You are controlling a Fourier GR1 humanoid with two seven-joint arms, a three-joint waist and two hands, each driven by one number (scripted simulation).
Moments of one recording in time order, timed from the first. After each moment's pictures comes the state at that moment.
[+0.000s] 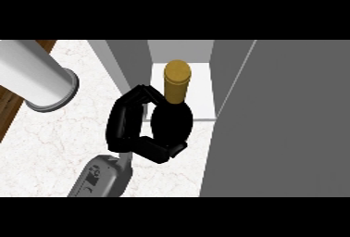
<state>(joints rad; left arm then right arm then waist) -0.32 0.00 -0.31 -1.51 0.22 0.28 -0.25 -0.59 -0.26 -0.02 -2.46 -0.13 -0.16 1.01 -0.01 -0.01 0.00</state>
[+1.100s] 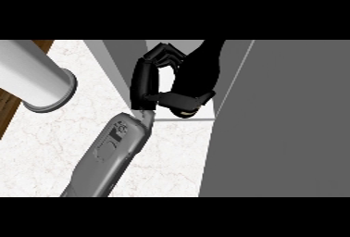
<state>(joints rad) -0.70 0.01 -0.31 -1.23 0.16 0.53 -0.15 -0.58 -0.27 -0.07 -2.45 -0.15 -0.12 1.00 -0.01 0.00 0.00</state>
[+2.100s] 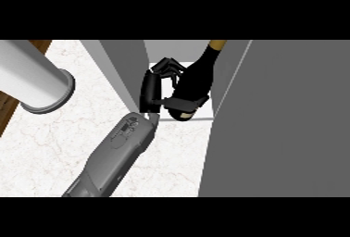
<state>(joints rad) -0.75 0.00 -0.36 -0.88 0.31 0.55 -0.40 -0.59 -0.25 -0.08 -2.42 -0.18 -0.10 0.98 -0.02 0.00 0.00</state>
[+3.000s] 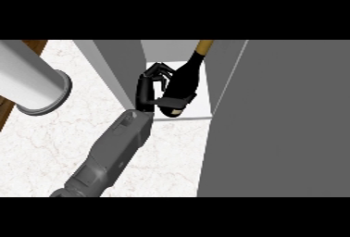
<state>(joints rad) -0.86 0.00 -0.33 -0.49 0.48 0.53 -0.69 -0.61 -0.23 -0.07 -2.40 -0.20 -0.08 0.96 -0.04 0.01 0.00</state>
